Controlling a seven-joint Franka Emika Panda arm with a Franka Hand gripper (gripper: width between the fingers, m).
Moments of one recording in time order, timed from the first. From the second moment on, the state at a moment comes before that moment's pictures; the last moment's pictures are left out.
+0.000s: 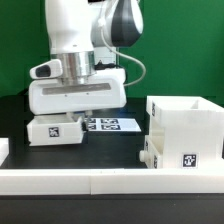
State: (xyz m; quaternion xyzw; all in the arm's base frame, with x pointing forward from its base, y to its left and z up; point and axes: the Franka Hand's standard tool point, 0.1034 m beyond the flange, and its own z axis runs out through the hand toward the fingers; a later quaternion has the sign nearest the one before) arm 0.429 -0.049 0.025 -1.00 0.04 -0.01 0.06
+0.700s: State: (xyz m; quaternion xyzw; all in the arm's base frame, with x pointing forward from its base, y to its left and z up) arm 0.459 -0.030 0.035 -1.00 -0.02 -0.01 0.07
